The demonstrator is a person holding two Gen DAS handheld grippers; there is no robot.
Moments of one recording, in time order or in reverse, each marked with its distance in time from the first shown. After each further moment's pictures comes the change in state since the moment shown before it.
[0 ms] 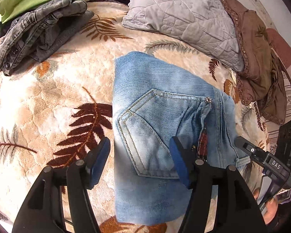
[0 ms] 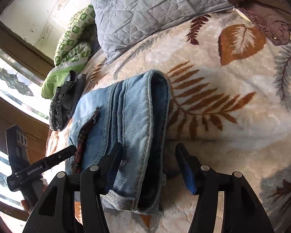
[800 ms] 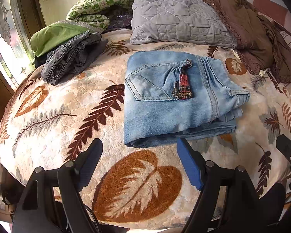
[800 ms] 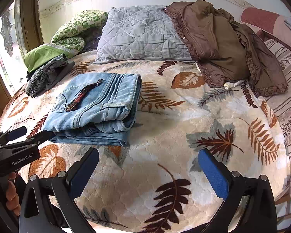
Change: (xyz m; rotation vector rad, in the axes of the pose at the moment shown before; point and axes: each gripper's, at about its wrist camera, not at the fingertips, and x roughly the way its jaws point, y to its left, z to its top) left arm -0.056 -0.053 -0.113 0.205 -0.191 0.316; right arm -0.105 0.067 -0.119 -0.301 -0.231 -0.497
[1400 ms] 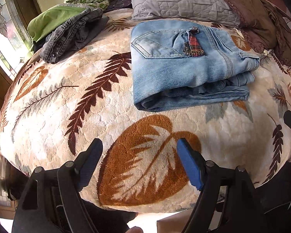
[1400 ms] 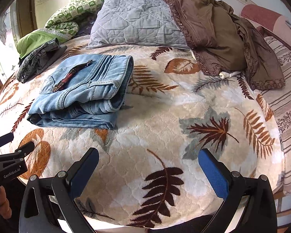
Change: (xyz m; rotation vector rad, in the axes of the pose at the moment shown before) left arm 0.018 0.013 -0.034 0.013 0.119 -0.002; right arm 0.018 -0.001 -0.015 -0.038 0.082 -0.068
